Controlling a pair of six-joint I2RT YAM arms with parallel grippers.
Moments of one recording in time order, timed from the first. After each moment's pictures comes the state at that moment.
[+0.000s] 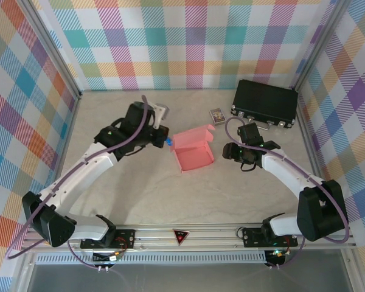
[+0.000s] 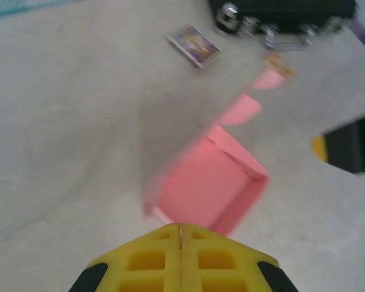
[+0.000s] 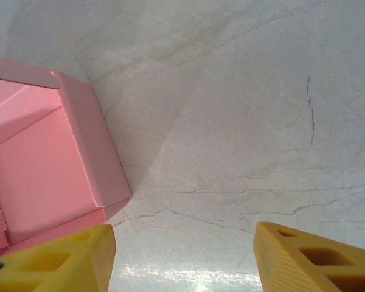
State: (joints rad) left arm -0.63 1.33 1.34 -0.72 0.04 -0.20; right arm 0.35 1.34 0.86 -0.53 -0.06 0.50
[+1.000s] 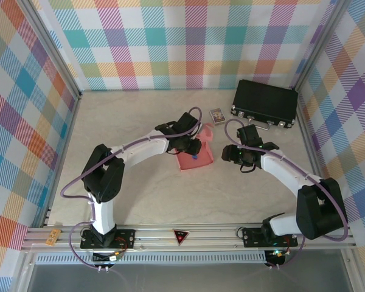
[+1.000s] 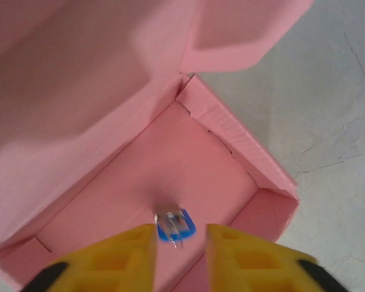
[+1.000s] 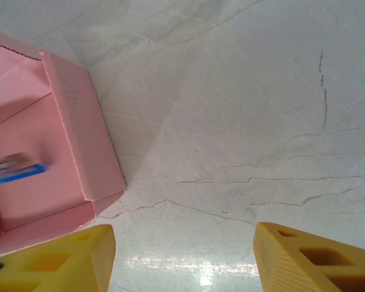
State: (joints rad) left arm -0.74 1.89 1.47 -0.57 0.03 -0.28; right arm 0.35 1.37 0.84 -0.52 -0.09 0.51
